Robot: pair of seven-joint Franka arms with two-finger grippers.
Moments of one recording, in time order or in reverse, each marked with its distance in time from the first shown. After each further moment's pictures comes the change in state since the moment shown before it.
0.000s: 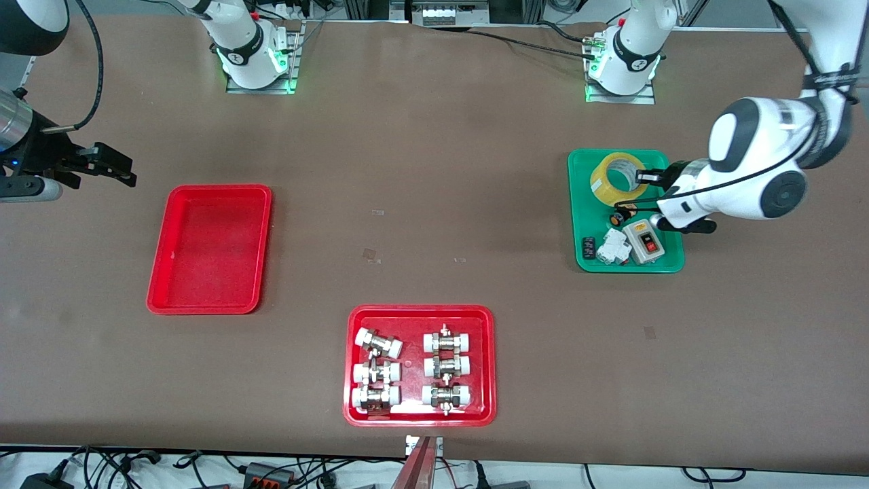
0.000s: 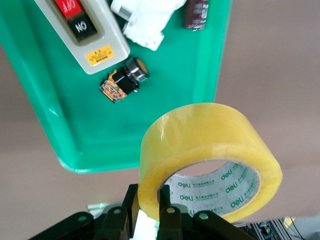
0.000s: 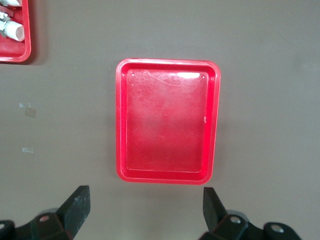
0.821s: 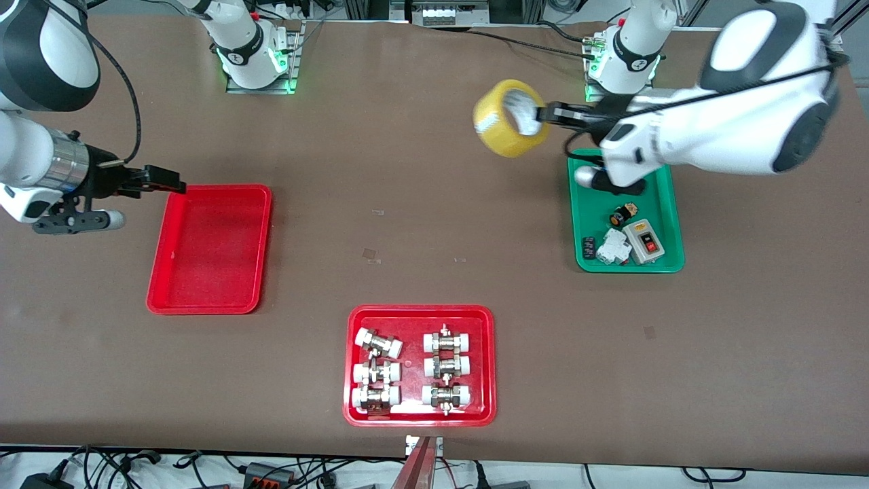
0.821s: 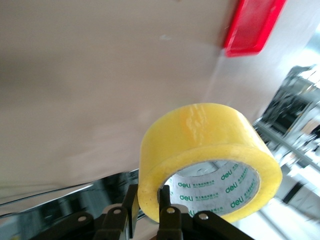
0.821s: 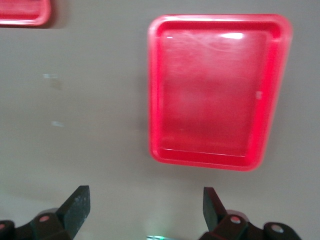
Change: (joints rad) left arm -0.205 0.052 -0.084 0.472 -0.626 -0.180 -0.435; right arm 0.027 0.129 0.008 0.017 0.178 -0.081 -0.005
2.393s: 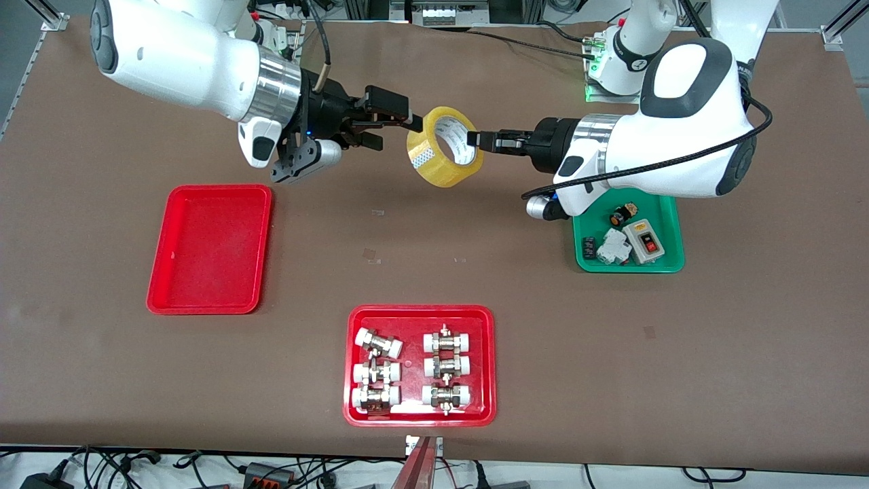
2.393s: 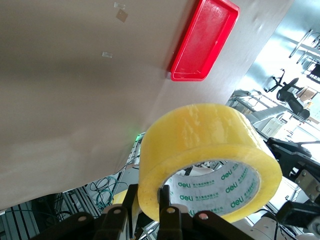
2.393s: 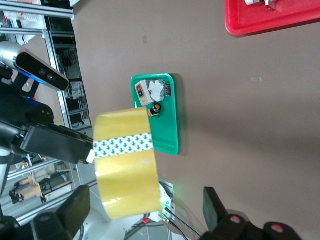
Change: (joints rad) left arm -0.066 0.105 0.006 0.049 -0.158 0.196 -0.089; right arm 0.493 0.079 0.008 0.224 0.616 0.308 0.448
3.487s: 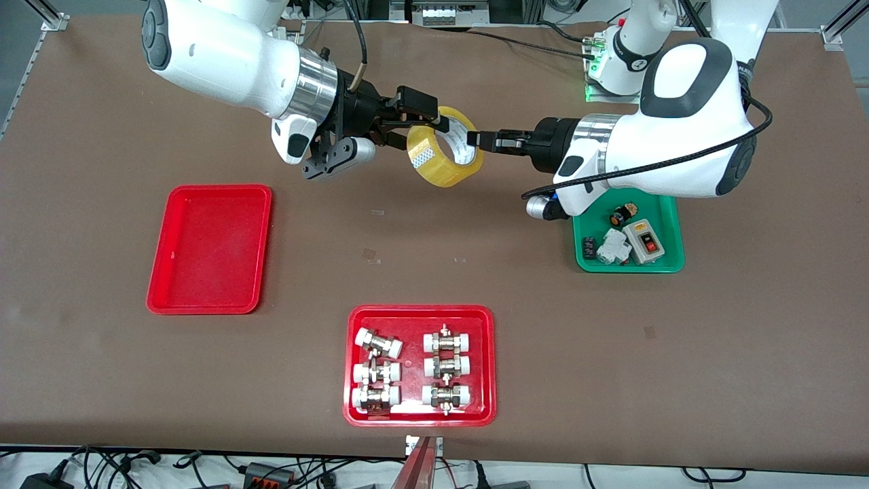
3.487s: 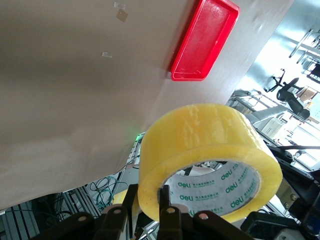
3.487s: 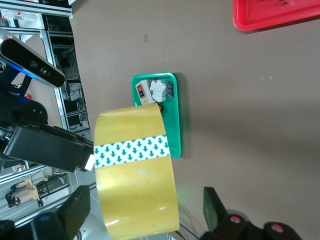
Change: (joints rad) left arm 0.000 0.000 0.000 0.000 0.000 -0.001 0.000; right arm 0.053 0.025 -0.001 0.000 -0.014 0.052 0.014
